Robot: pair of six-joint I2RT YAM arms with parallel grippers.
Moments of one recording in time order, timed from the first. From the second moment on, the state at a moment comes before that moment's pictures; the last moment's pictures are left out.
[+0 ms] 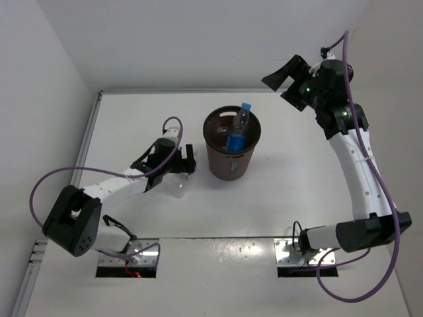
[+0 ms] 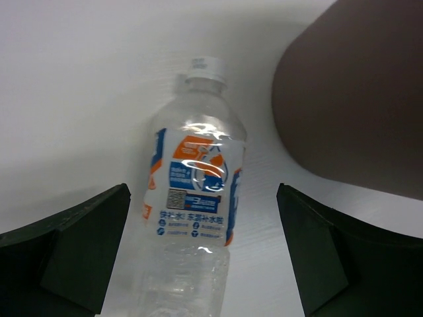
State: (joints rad) left arm -0.49 1.33 0.67 0.04 -0.09 -0.40; right arm 0.15 1.37 1.58 -0.53 -0.19 0.73
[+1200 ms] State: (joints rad) left arm -0.46 1.29 1.20 0.08 -0.39 -0.45; right arm 0.09 1.36 1.55 -0.53 -0.27 0.74
